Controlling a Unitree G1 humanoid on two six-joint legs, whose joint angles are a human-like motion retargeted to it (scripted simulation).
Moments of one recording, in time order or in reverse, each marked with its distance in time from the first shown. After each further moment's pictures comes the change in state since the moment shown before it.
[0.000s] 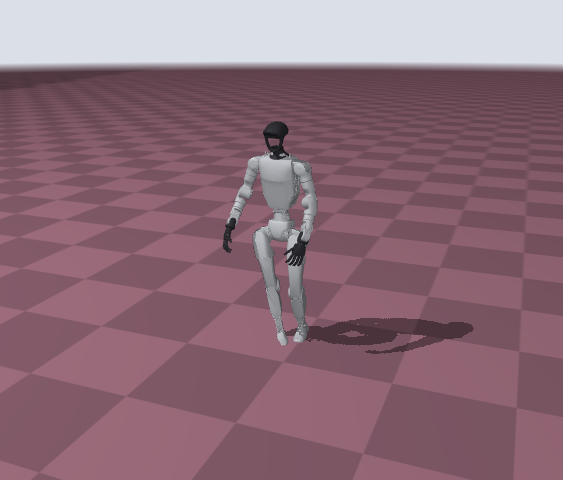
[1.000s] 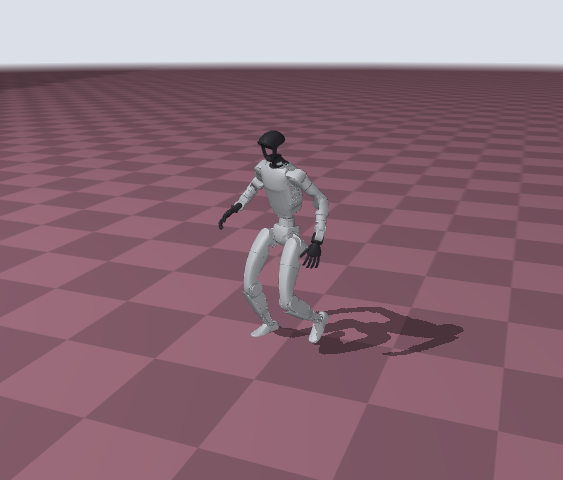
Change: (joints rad) left arm 0.518 0.140 0.343 -0.469 0.022 -0.041 0.176; right arm 0.467 -0.331 -0.289 -0.422 0.007 -0.129 -0.257; waist 0.032 -0.001 0.098; left_leg -0.366 0.188 -0.155 0.838 0.180 -0.169; right_leg -0.571 -0.236 -0.450 0.931 -0.354 -0.267
